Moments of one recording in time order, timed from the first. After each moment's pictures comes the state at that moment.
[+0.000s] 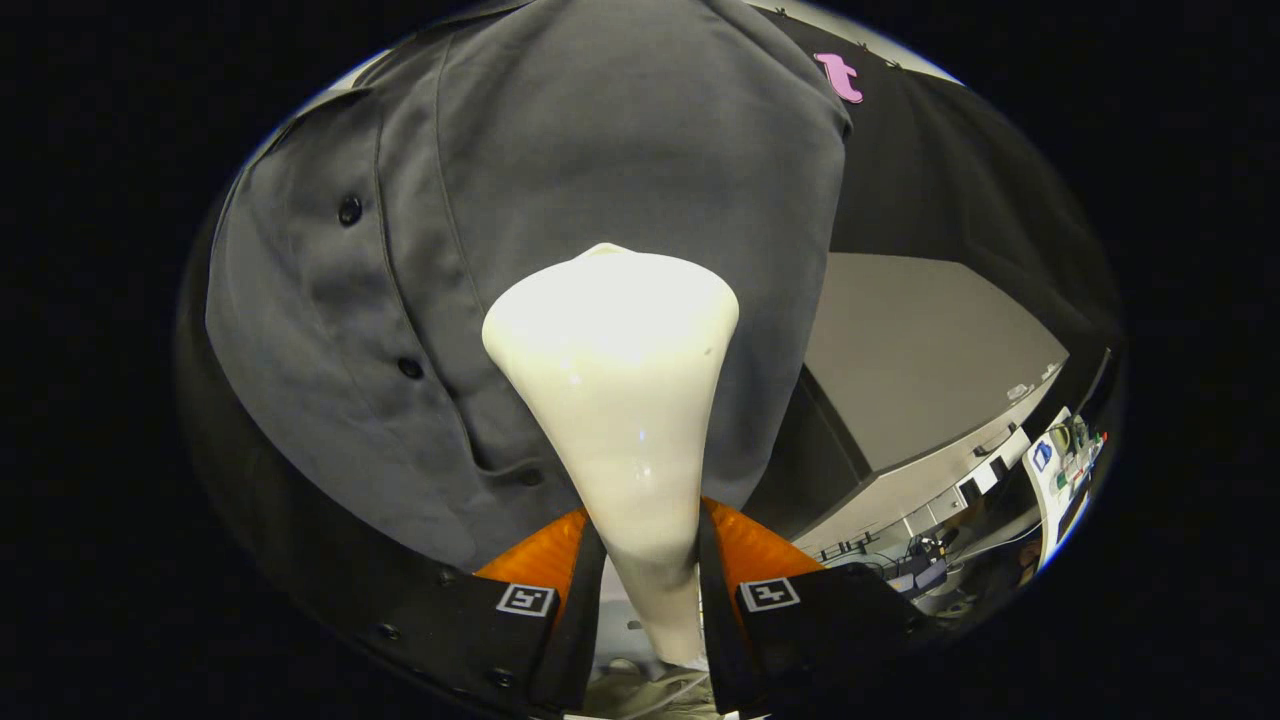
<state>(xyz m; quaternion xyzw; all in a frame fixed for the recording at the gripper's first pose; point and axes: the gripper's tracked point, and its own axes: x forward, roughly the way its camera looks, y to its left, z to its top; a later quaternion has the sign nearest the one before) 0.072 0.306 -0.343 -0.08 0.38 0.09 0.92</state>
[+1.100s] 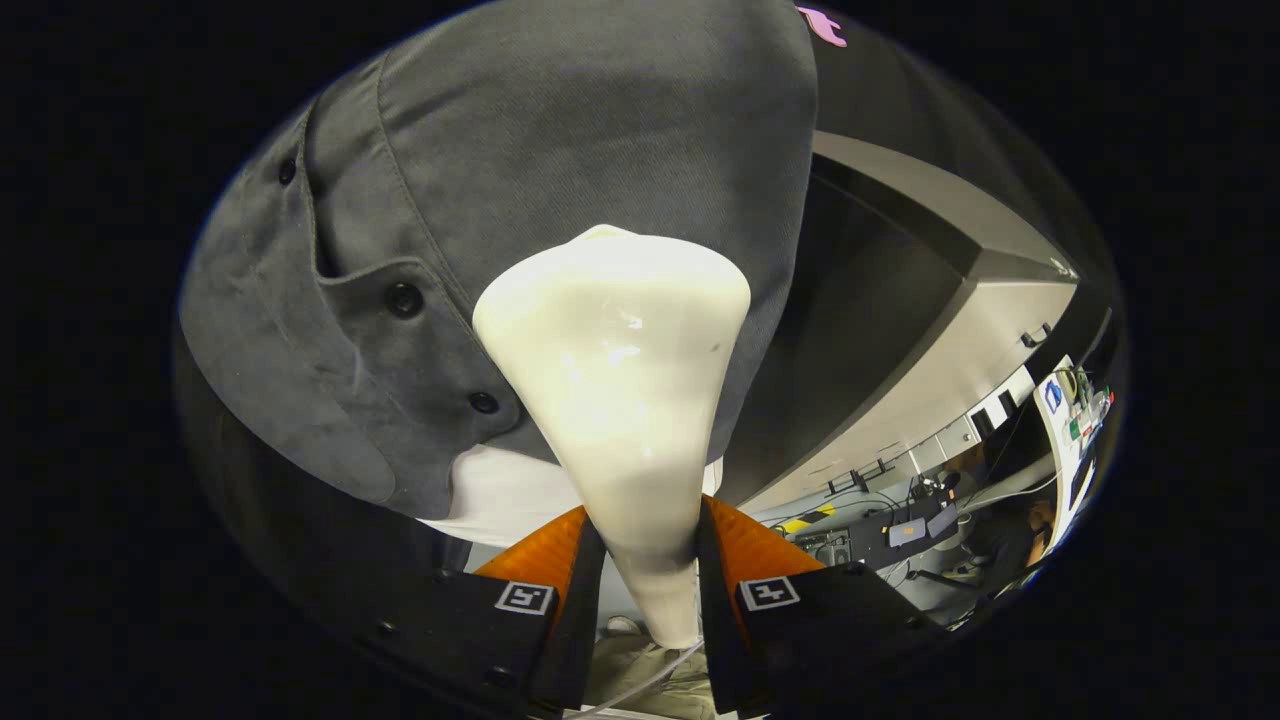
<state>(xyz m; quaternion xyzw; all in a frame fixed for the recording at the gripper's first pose) 0.037 0.246 -0.477 -0.08 0.47 0.05 0.88</state>
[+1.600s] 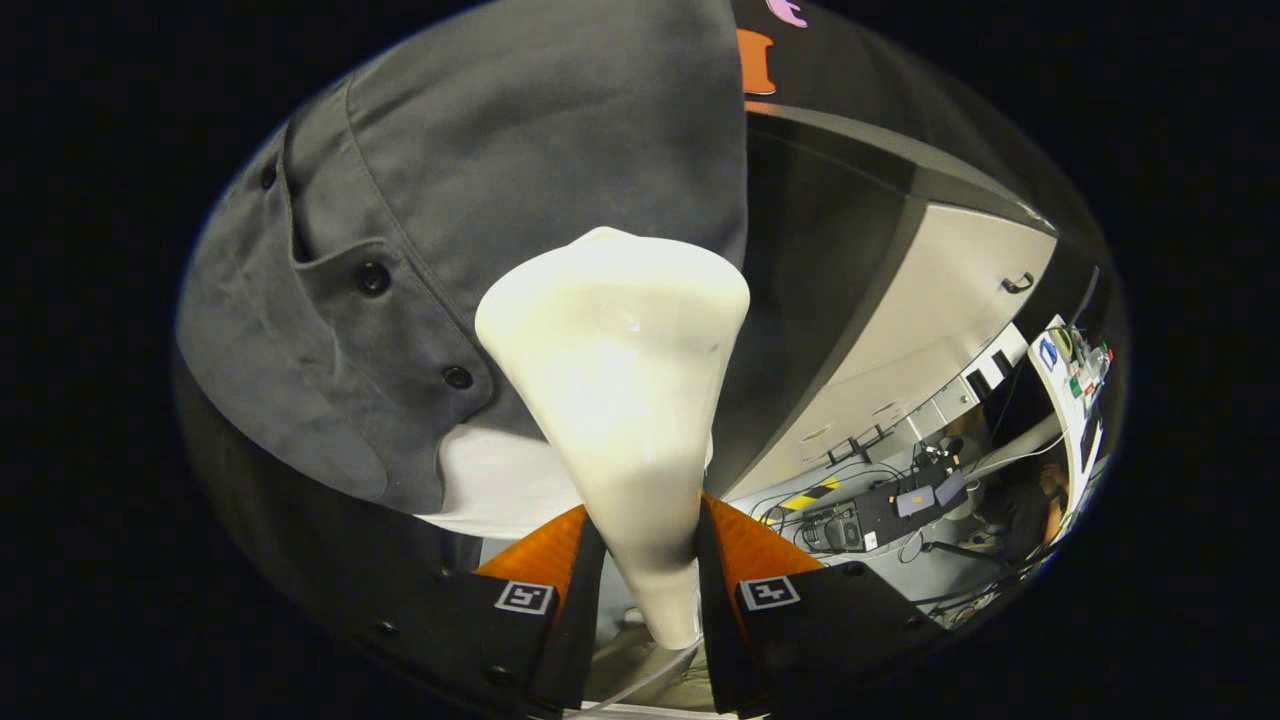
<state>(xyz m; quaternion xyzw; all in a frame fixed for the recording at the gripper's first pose) 0.026 0.235 -0.467 -0.05 0.46 0.01 0.88</state>
